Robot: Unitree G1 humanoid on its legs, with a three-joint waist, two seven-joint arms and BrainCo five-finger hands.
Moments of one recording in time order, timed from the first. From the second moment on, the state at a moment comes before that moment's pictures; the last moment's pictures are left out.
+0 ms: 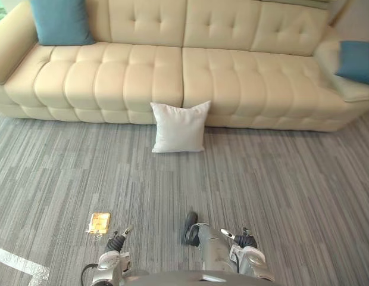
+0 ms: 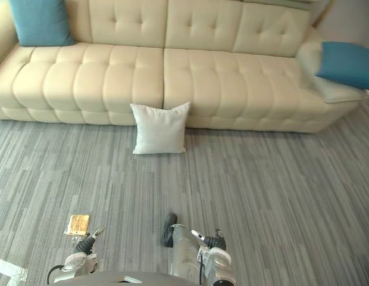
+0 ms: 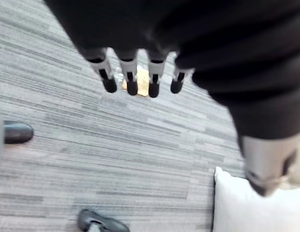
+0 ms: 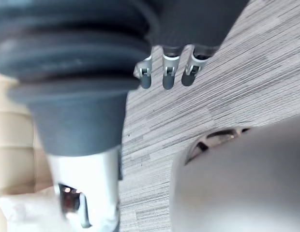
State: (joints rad) left arm 0.03 0.02 0.18 1.00 -0.03 -0.04 0.14; right arm 0.03 0.00 -0.29 0.88 0.08 -0.04 -0.17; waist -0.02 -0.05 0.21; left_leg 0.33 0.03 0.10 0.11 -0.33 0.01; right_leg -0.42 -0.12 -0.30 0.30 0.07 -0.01
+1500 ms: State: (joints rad) left arm 0.05 -0.01 0.27 1.00 -0.04 -0.04 0.14; right arm 0.03 0.00 -0.22 0.92 0.07 -0.04 -0.14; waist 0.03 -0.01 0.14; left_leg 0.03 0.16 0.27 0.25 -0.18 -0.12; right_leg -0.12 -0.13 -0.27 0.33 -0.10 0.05
